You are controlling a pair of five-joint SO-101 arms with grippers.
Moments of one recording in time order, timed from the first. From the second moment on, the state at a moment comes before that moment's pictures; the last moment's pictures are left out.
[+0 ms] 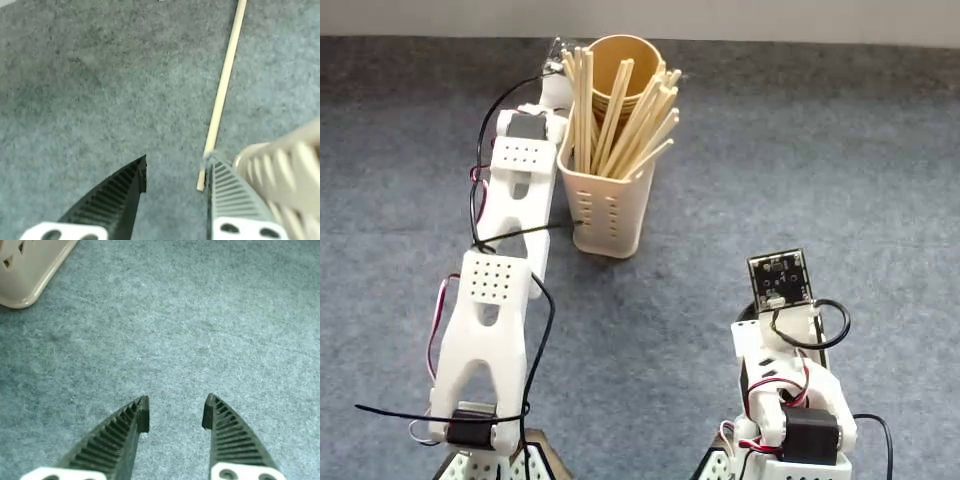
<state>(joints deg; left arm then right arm) 2.4 77.1 -77.6 67.8 -7.2 -1.2 -97.1 75.8 70.7 16.3</state>
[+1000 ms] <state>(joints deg) 2.9 81.4 -92.0 80.2 1.1 -1.2 -97.3 75.8 70.7 16.3</state>
